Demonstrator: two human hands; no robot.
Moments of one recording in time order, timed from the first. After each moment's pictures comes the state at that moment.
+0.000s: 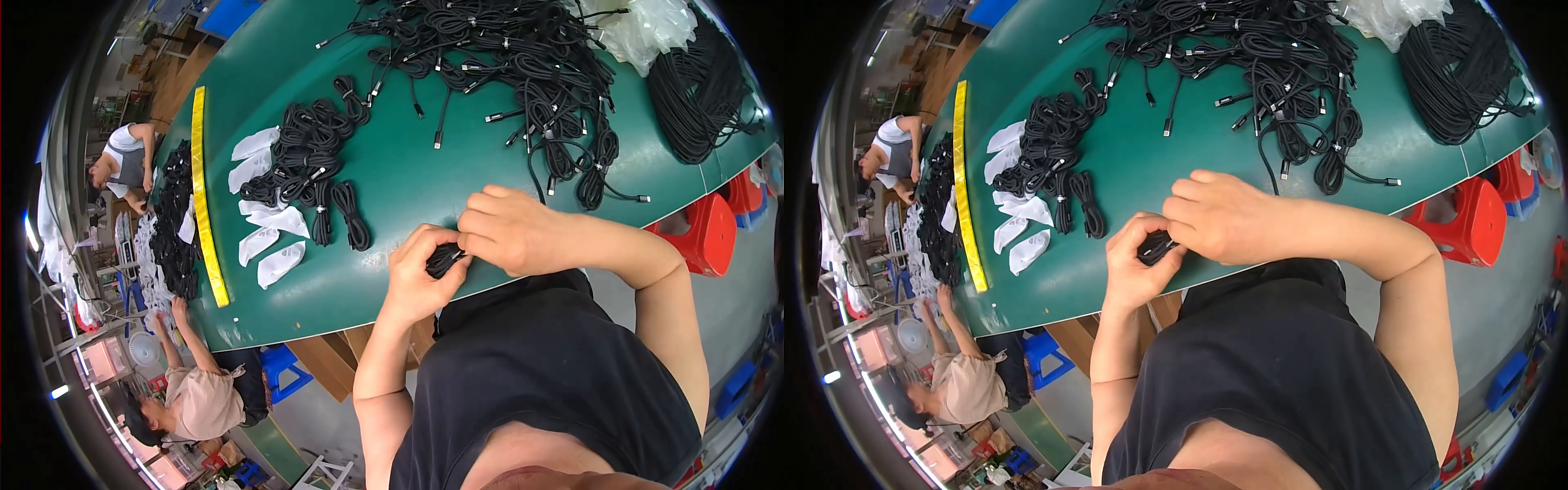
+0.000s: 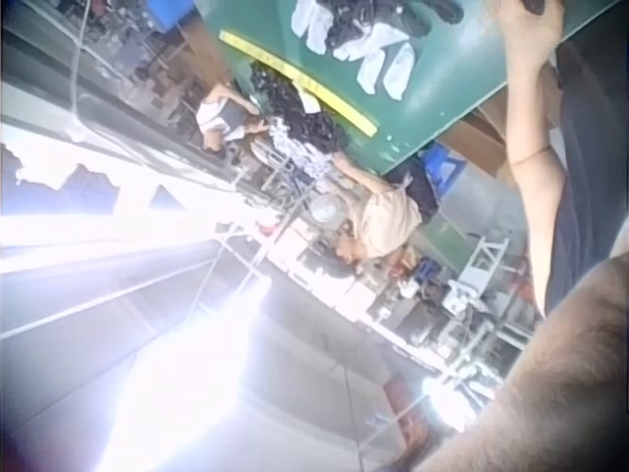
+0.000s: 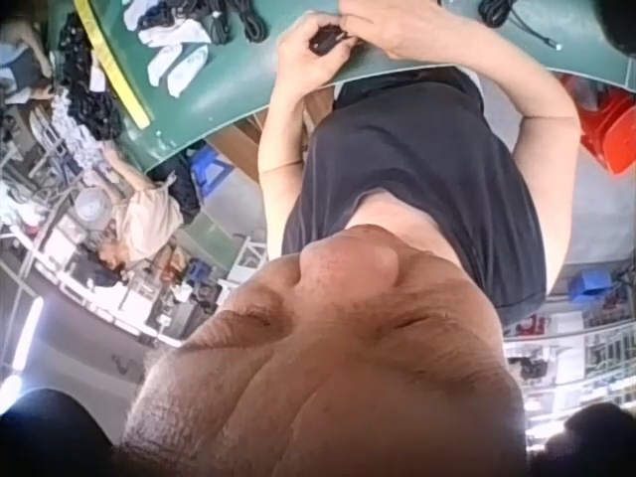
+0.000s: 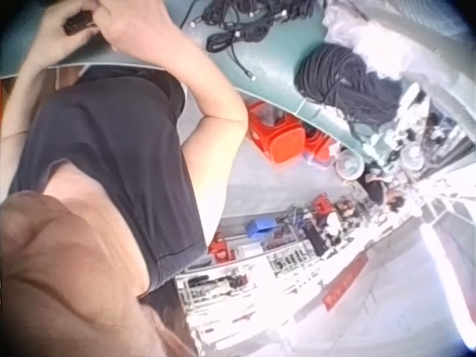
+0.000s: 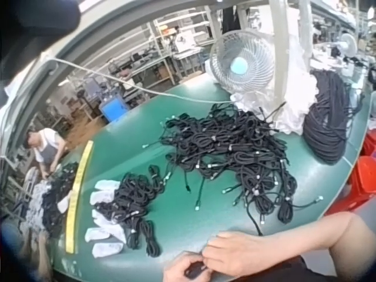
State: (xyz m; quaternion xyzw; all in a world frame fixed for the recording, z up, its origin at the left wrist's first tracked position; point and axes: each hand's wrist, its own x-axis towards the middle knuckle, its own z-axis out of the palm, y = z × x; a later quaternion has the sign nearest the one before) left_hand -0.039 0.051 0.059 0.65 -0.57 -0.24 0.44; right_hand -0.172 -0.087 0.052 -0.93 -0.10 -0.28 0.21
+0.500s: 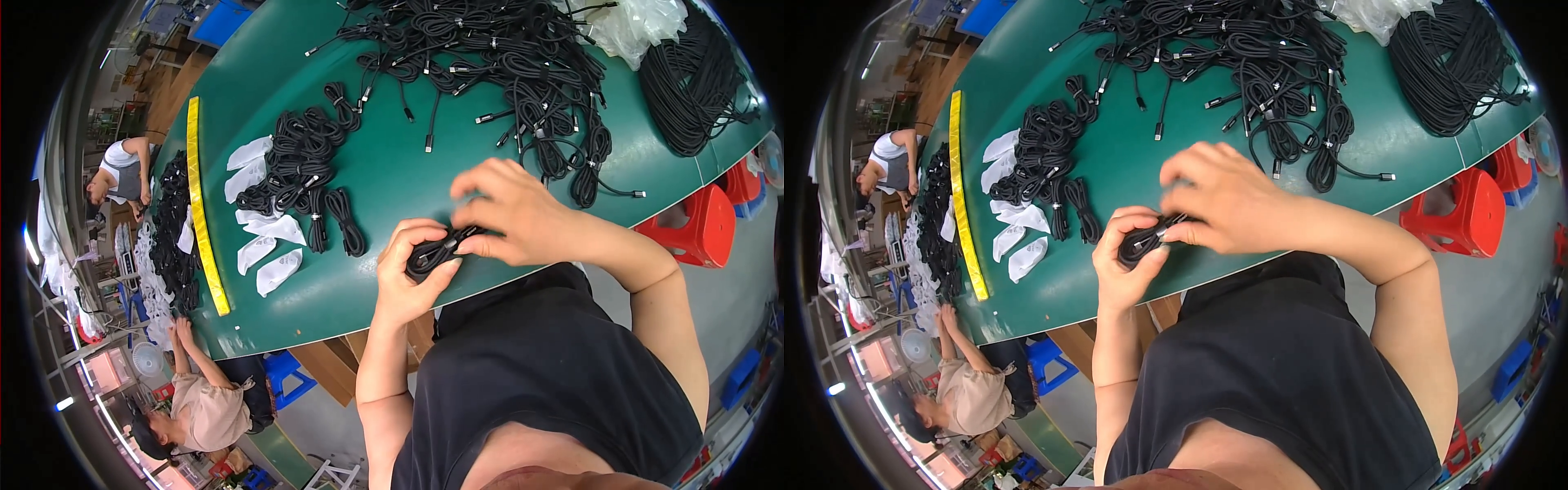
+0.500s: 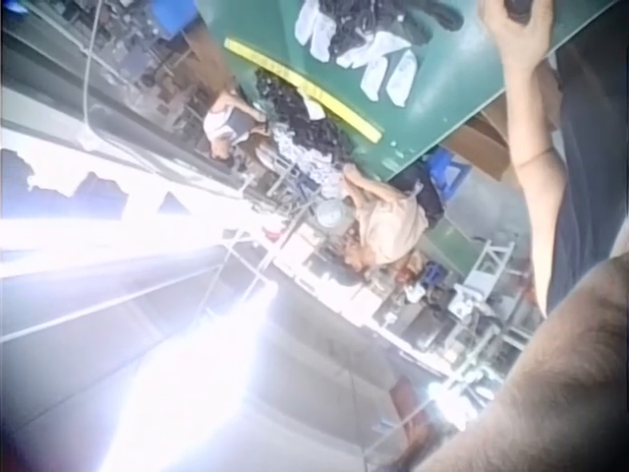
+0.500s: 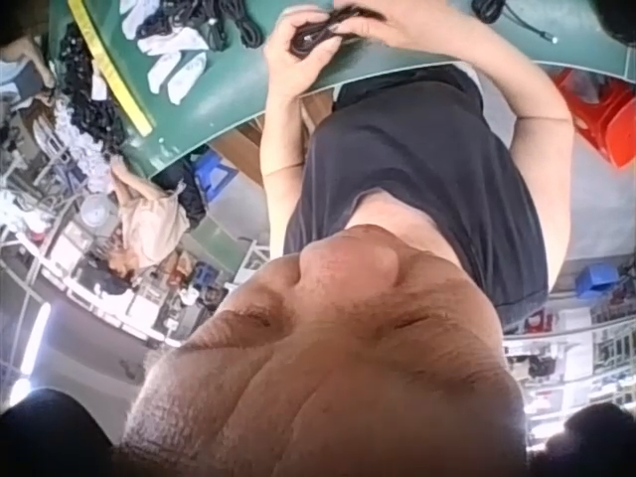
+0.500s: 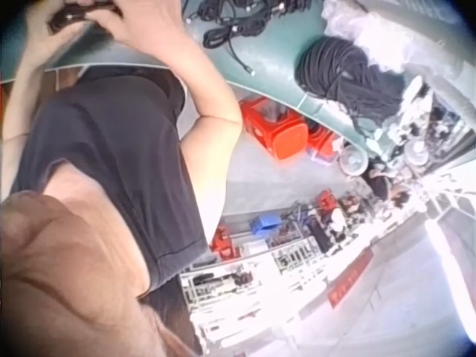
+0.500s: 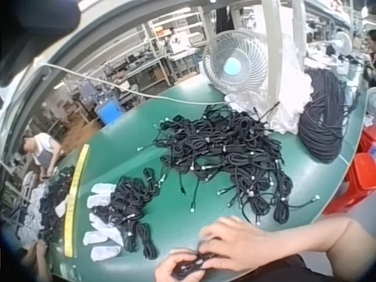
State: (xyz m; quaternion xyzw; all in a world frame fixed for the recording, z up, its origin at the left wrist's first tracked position) left_hand -0.032 0.052 0.049 0.61 -0.51 -0.30 0.52; right_hand -0.182 -0.095 0.065 -0.91 0.03 -0.30 0.28
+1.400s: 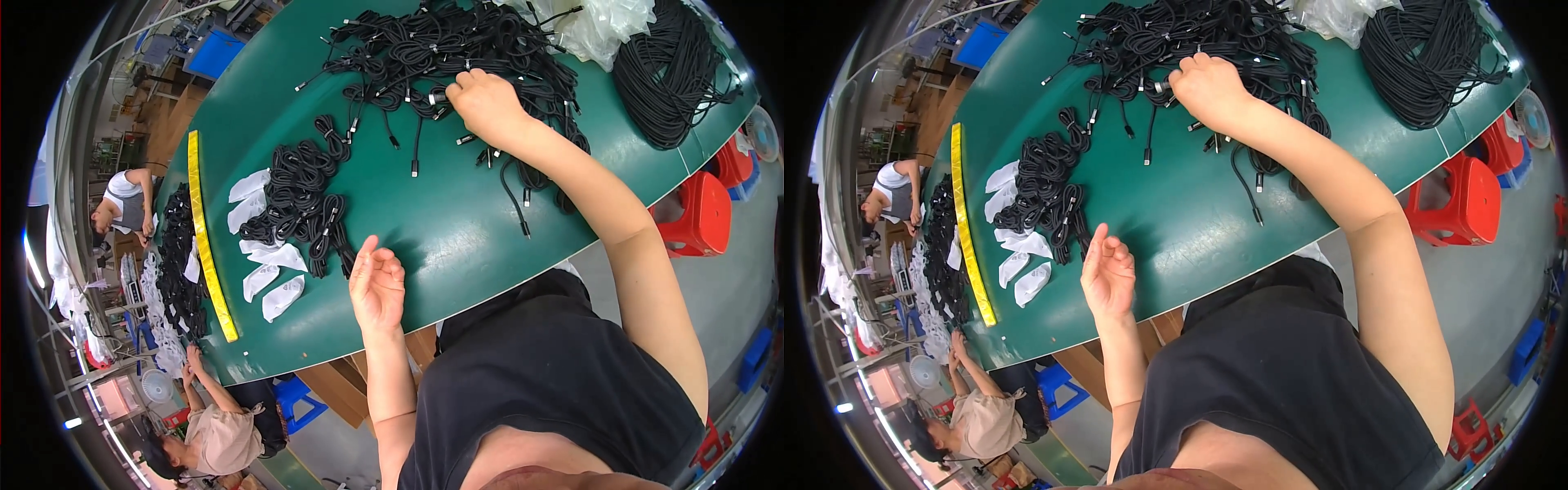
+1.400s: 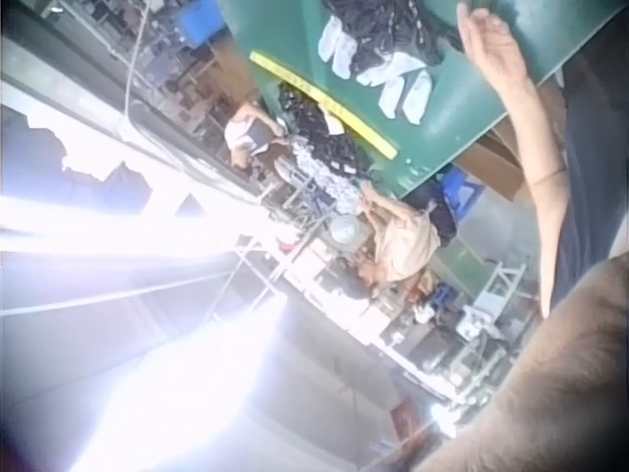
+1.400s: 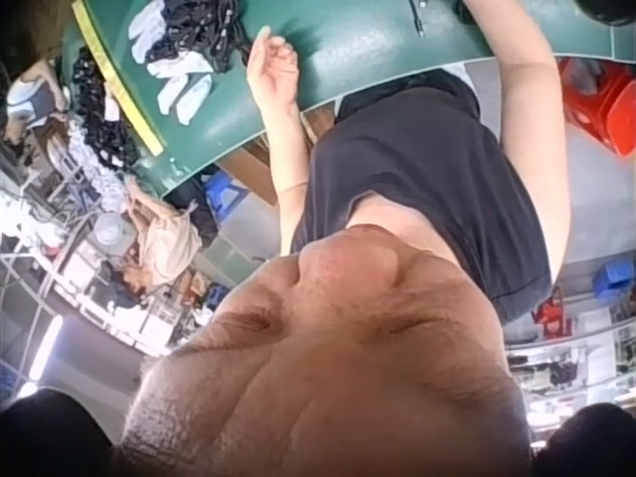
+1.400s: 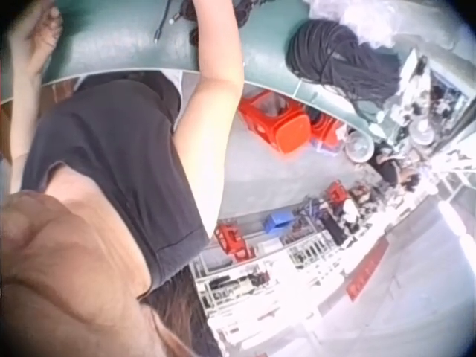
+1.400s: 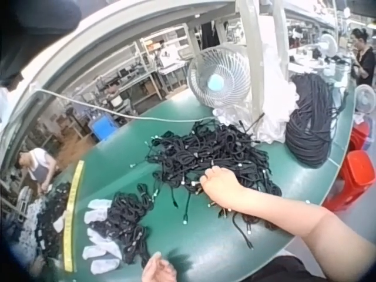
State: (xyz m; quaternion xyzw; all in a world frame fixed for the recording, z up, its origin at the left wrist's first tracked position) left_hand -0.003 0.069 0.008 0.35 -0.05 -0.52 0.78; right_hand -0.138 -0.216 0.018 -0.93 0.26 -0.25 -0.10
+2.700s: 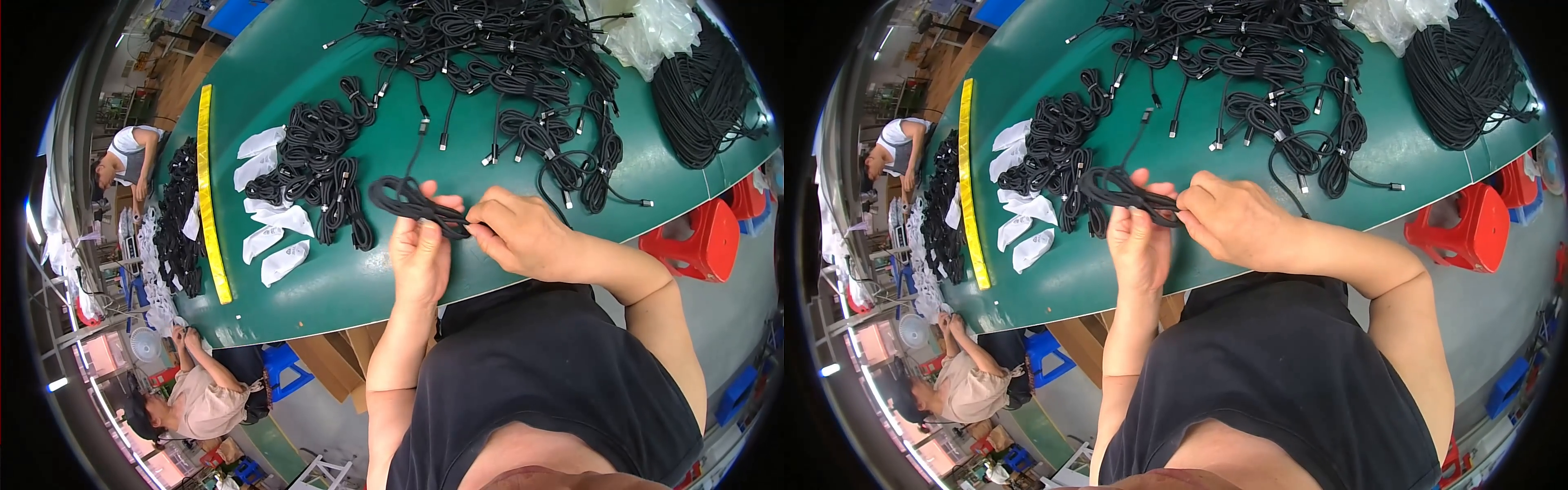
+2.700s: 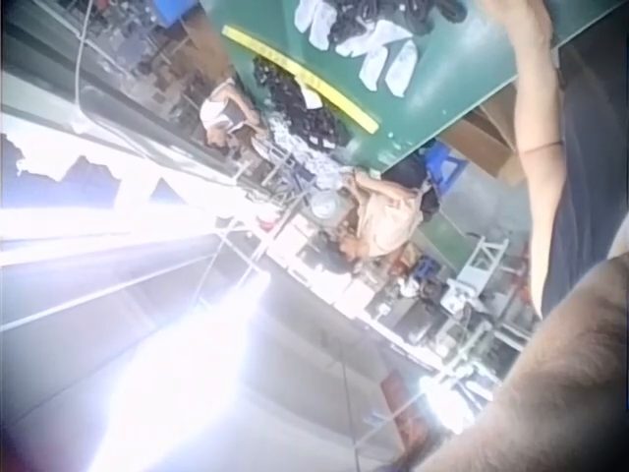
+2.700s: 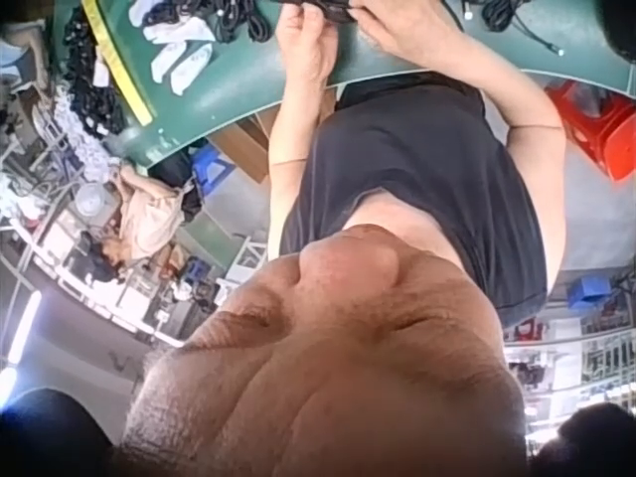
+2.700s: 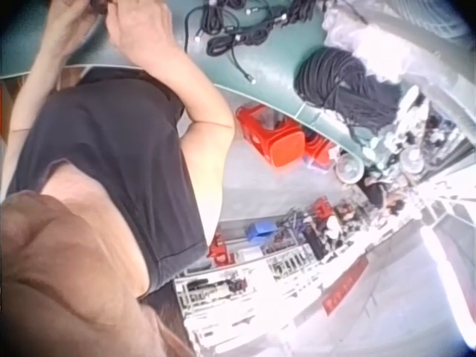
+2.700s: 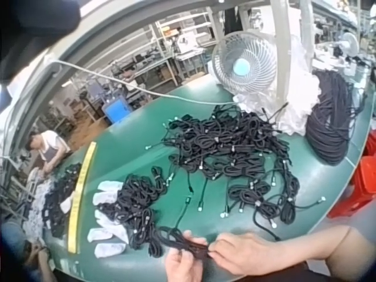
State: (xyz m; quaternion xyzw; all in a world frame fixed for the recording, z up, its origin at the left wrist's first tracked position) left_hand -0.048 0.036 0.029 0.38 -0.21 -0.48 0.76; right_hand -0.178 -0.070 0.053 -0.88 0.12 -0.29 0.36
